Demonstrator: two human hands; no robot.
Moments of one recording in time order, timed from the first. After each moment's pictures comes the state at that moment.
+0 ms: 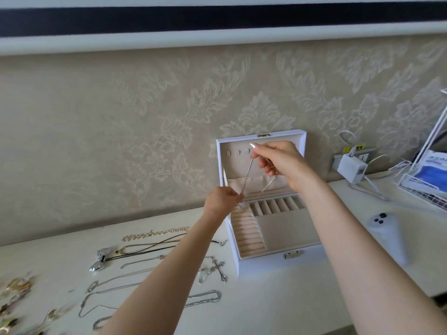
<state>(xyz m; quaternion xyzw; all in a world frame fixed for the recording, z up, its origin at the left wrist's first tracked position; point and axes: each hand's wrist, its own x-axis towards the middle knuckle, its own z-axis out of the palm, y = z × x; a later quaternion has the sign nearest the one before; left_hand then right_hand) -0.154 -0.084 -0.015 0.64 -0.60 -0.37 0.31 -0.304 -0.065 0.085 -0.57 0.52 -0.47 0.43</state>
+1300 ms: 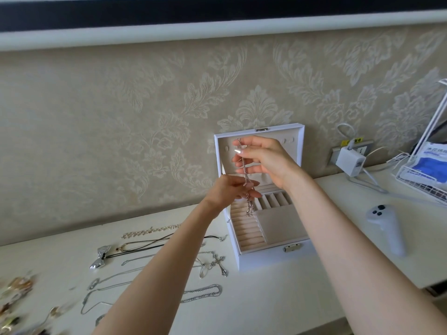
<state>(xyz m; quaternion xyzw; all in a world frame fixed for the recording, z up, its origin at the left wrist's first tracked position) -0.153 -0.072 0.007 0.45 -0.68 -0.48 0.34 -0.285 -0.058 0.081 -0.56 0.43 -0.48 0.52</state>
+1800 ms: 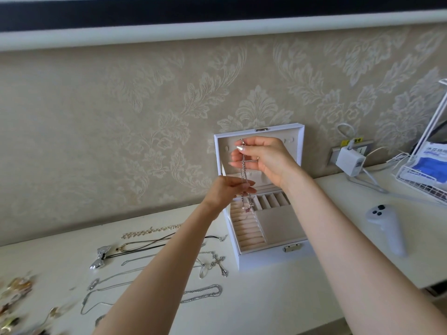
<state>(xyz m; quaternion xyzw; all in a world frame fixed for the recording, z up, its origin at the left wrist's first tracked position) -0.153 -0.071 0.004 0.46 -0.65 -0.48 0.38 -0.280 -0.062 0.079 -0.50 0.39 -0.54 0.56</state>
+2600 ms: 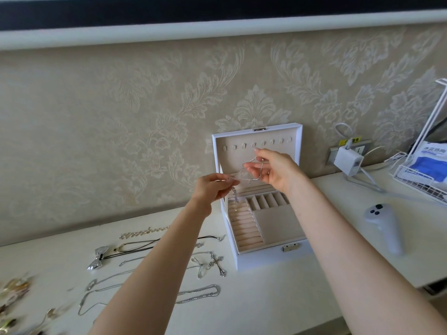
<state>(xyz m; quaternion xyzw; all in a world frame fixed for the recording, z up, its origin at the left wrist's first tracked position) -0.135 -0.083 0.001 0.48 -0.45 -0.59 0.47 -0.298 -0.071 0.060 -0.33 0.48 -0.55 0.60</state>
